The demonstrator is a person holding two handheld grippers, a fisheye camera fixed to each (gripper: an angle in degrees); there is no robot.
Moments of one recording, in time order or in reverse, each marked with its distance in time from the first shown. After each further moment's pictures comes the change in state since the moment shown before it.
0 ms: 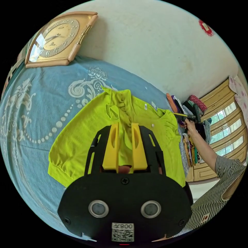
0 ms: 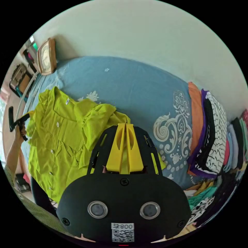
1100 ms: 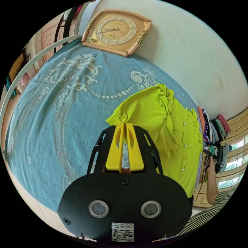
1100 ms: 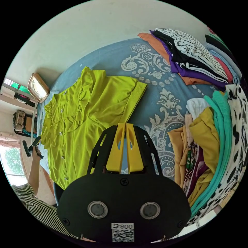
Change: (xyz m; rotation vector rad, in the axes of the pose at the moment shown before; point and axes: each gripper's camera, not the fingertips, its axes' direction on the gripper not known) left arm -0.056 0.087 -0.110 0.048 -0.316 -0.276; right arm 0.080 0.229 -0.013 -0.015 -0.169 0.424
